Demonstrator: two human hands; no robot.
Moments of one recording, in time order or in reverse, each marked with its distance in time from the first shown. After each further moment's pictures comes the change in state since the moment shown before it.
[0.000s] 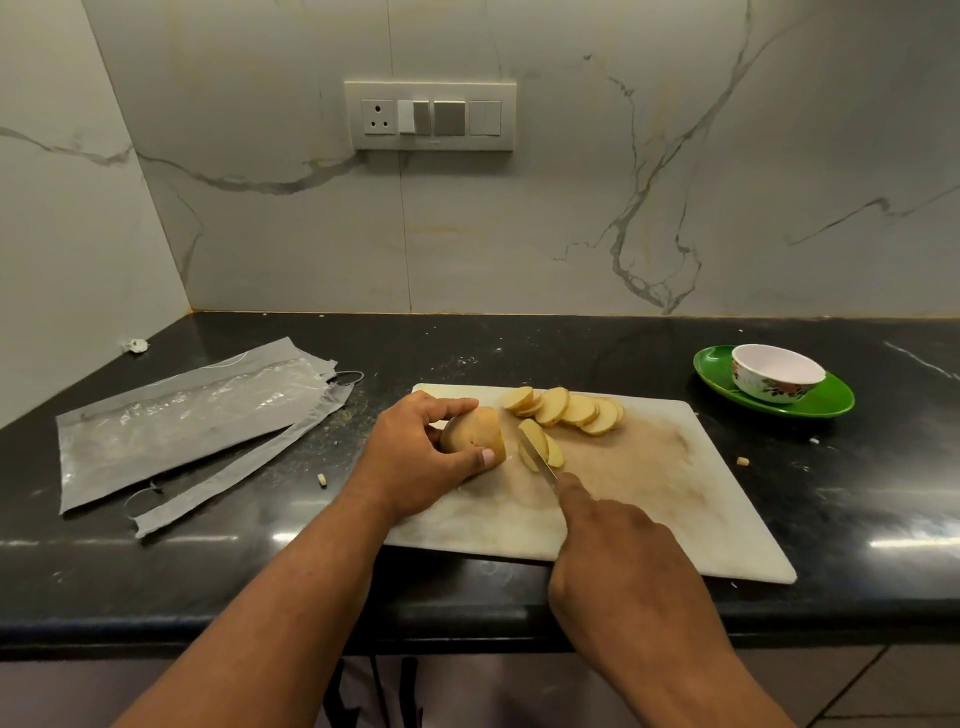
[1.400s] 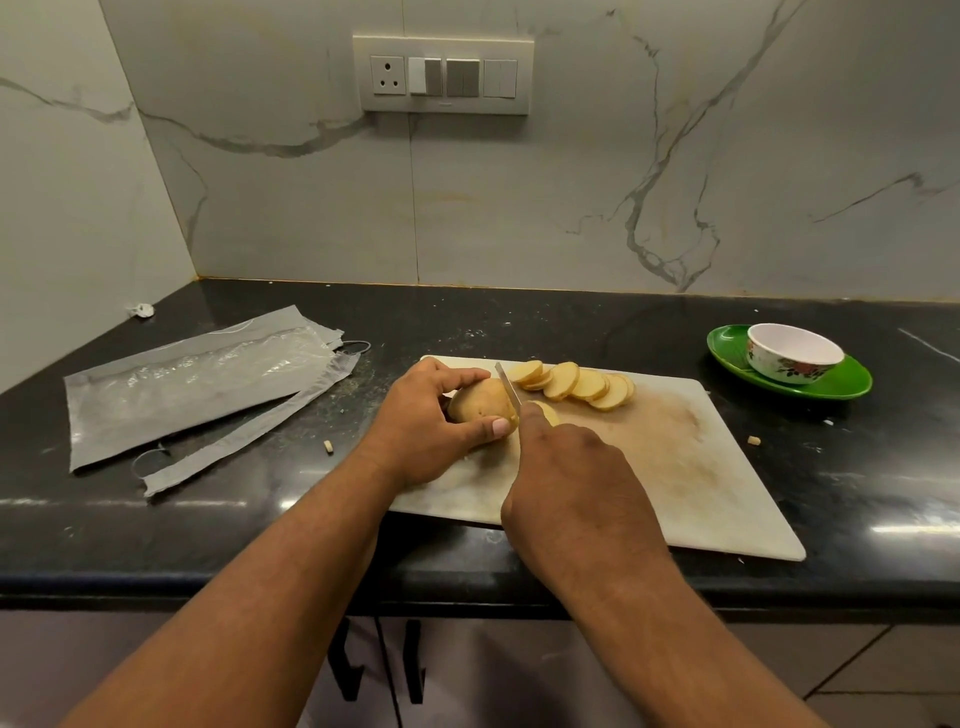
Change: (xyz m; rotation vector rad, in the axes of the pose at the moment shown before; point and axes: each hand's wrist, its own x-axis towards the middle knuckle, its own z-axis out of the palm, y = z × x) left_hand 0.003 0.004 0.000 0.098 -0.064 0.016; right_hand 0.027 -0.034 -0.003 0.019 0.089 -0.039
